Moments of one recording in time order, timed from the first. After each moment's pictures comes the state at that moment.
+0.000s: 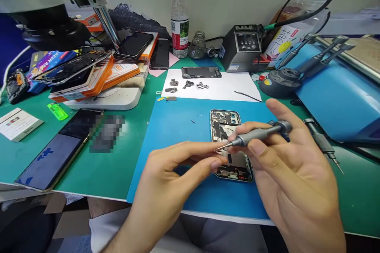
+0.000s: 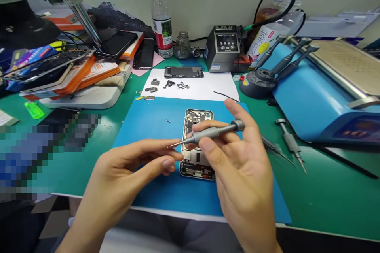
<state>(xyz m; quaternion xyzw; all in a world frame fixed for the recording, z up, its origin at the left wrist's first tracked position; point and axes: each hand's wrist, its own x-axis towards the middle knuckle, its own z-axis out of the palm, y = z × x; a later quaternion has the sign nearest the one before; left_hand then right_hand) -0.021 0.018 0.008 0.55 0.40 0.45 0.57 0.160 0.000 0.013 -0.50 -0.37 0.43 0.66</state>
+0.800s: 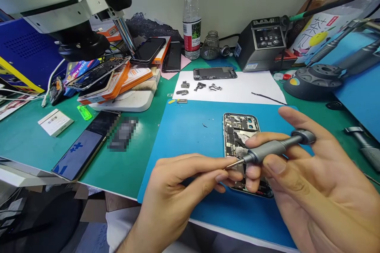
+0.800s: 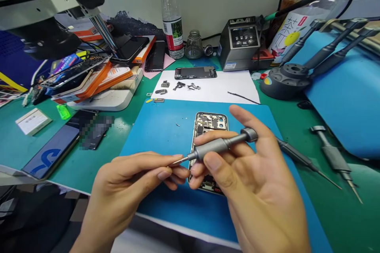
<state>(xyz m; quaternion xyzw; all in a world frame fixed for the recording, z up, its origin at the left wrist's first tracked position) -0.023 0.010 -0.001 0.56 0.36 0.49 0.56 0.165 0.001 0.012 -0.51 -0.35 0.48 0.62</state>
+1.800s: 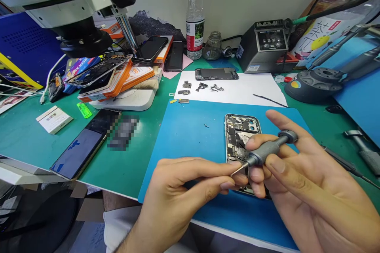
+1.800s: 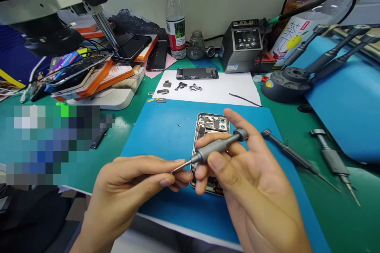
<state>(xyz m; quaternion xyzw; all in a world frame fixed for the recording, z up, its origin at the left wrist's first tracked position) -0.025 0.011 0.000 0.54 0.34 0.49 0.59 0.165 0.008 0.015 -0.49 -0.33 0.54 0.60</state>
